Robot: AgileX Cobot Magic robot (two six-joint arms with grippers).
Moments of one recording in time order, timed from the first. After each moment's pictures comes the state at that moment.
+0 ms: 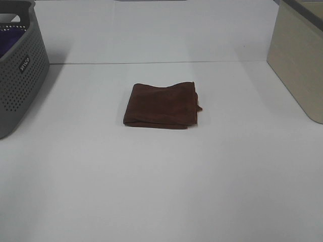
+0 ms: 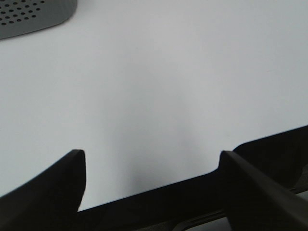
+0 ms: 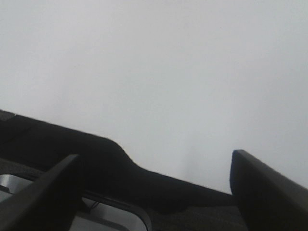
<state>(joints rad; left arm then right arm) -0.26 0.38 -0.50 -0.03 1.06 -0.04 0.16 0.41 -0.53 0.11 1.09 -0.14</state>
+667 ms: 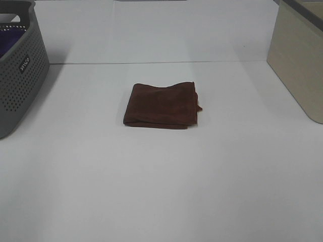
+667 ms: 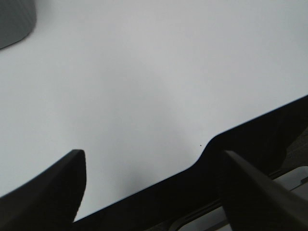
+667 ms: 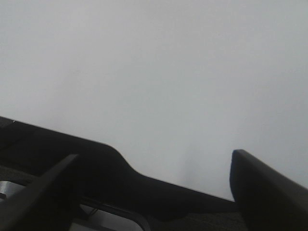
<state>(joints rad) -0.26 0.38 -0.50 -0.14 1.06 0.11 0.16 0.40 -0.51 0.11 1.07 -0.14</state>
